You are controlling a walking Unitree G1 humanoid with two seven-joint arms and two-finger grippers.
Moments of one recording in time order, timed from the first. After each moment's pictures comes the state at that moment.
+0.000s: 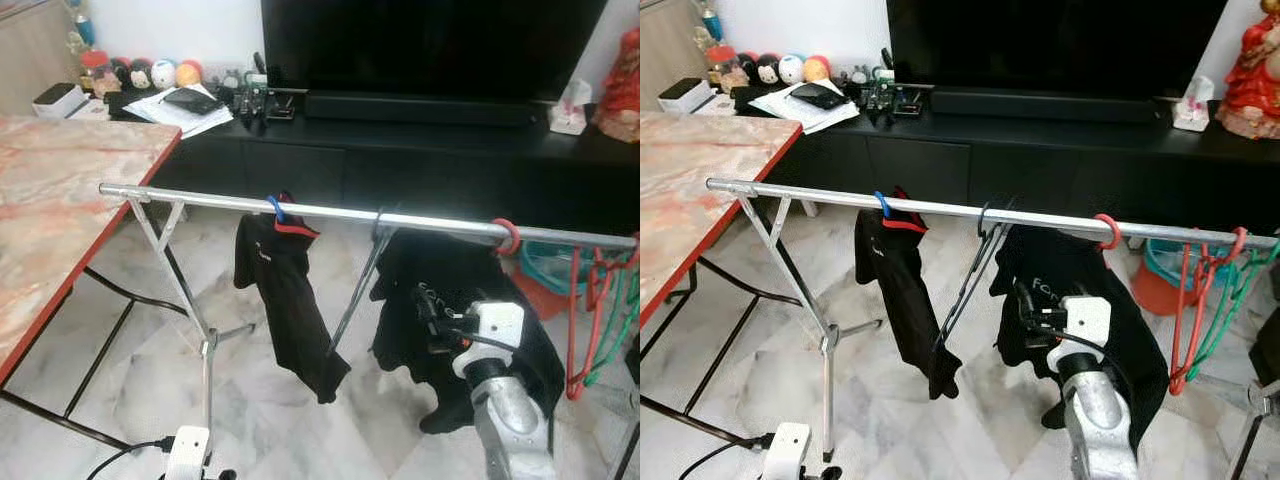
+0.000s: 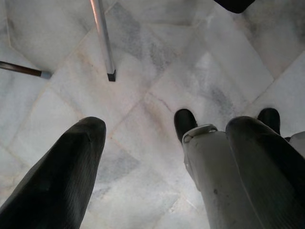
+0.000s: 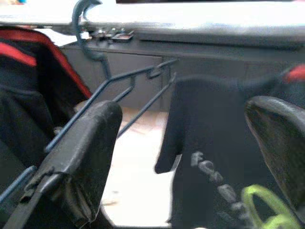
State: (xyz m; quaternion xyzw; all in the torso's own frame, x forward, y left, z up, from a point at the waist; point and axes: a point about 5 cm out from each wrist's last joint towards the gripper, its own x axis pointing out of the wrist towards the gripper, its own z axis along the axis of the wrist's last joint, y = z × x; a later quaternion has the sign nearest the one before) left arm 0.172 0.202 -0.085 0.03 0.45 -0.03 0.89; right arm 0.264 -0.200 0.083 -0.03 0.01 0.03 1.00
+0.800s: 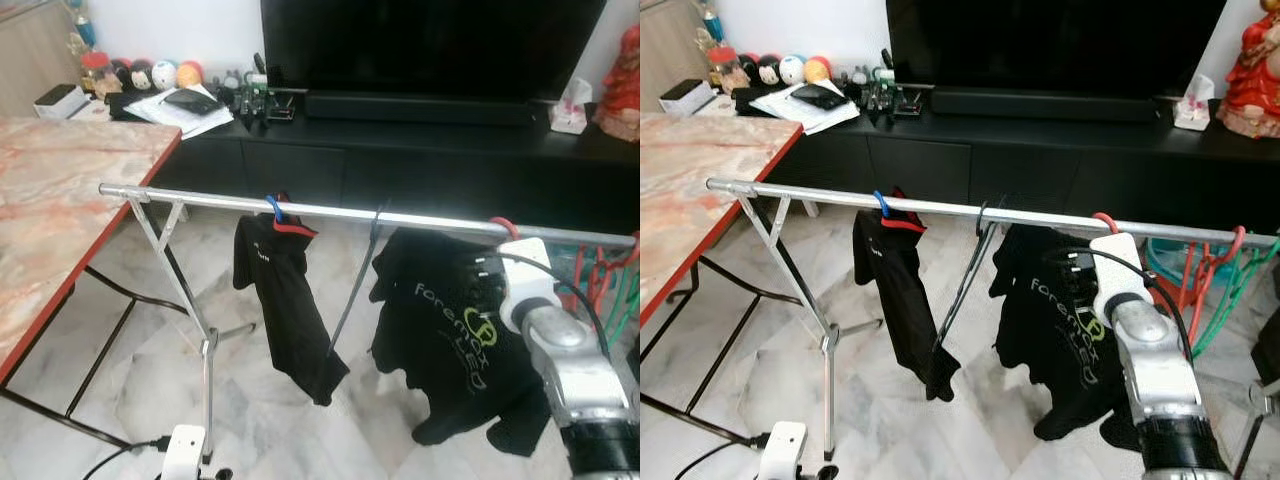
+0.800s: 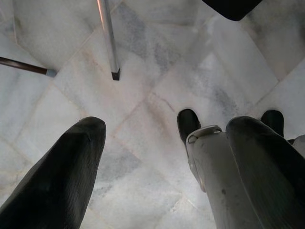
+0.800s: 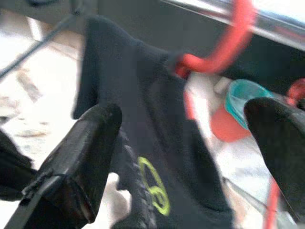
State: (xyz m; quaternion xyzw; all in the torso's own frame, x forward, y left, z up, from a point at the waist) left arm 0.174 0.206 -0.084 0.03 0.45 -0.02 0.89; right arm 0.312 -0.258 0.115 -0.16 0.21 -0.05 0.96
